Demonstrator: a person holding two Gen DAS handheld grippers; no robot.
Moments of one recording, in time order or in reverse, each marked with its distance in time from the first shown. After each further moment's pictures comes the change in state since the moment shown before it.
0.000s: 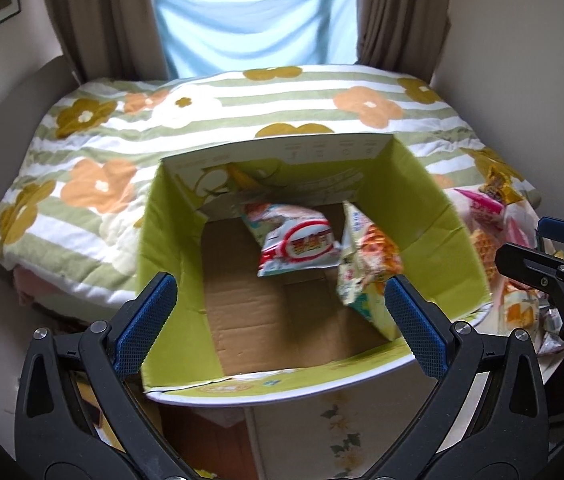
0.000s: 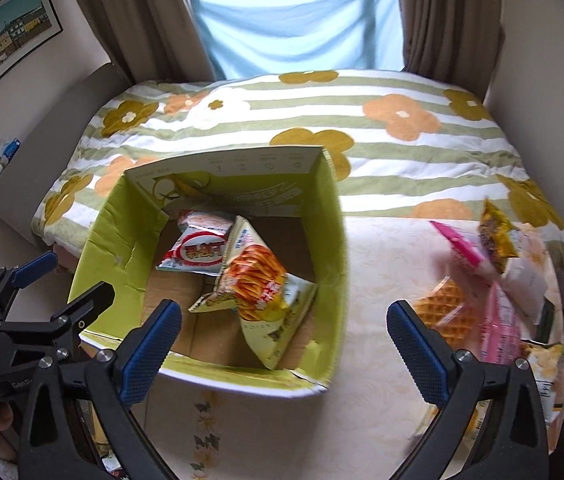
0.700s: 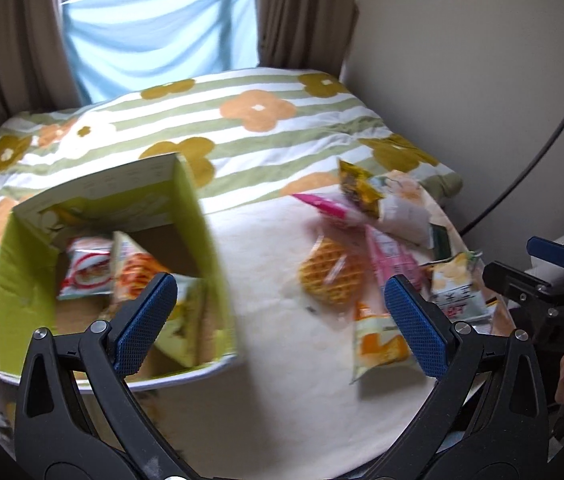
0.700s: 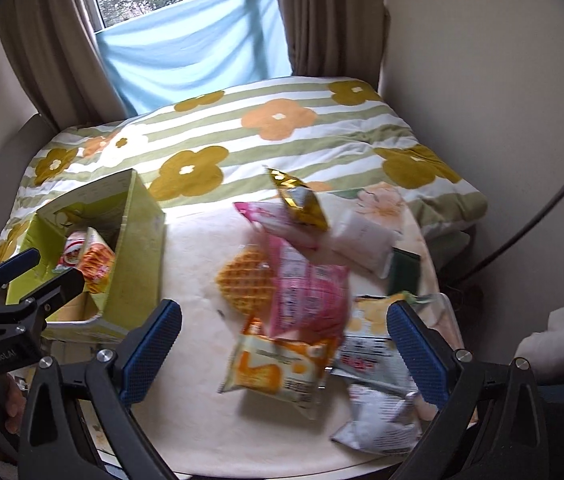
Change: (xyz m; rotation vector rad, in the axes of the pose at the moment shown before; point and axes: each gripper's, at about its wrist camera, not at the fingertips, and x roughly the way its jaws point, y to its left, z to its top) left arm -0.004 -0.227 0.014 0.116 -0.001 -0.202; right arm -0.081 -0.200 -0.064 0.175 -0.044 -0.192
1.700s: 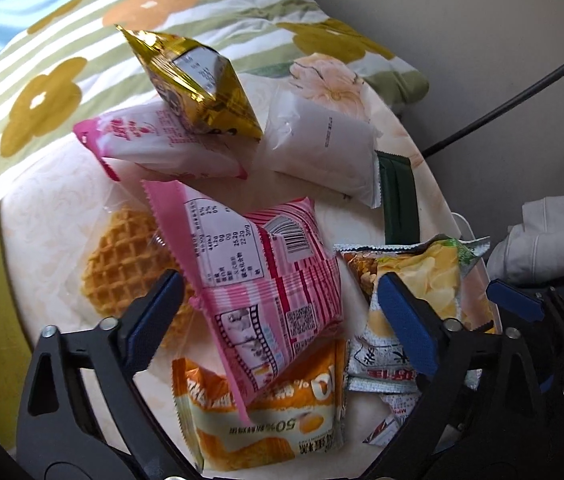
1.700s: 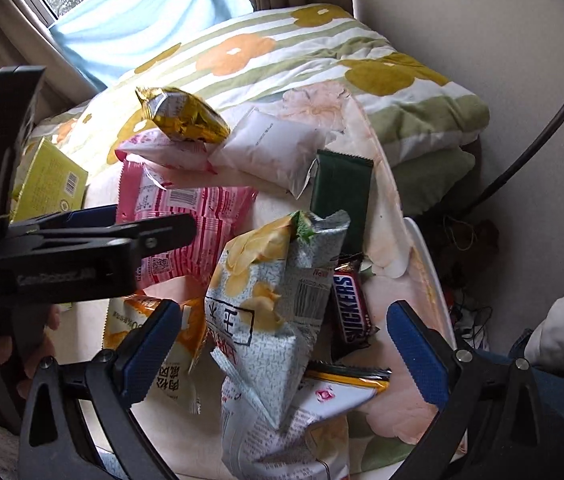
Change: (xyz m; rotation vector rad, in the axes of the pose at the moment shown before) left arm 0.211 -0.139 0.003 0.076 0.402 -0.187; right arm 0.106 -0.111 -0.040 0.107 0.208 0.076
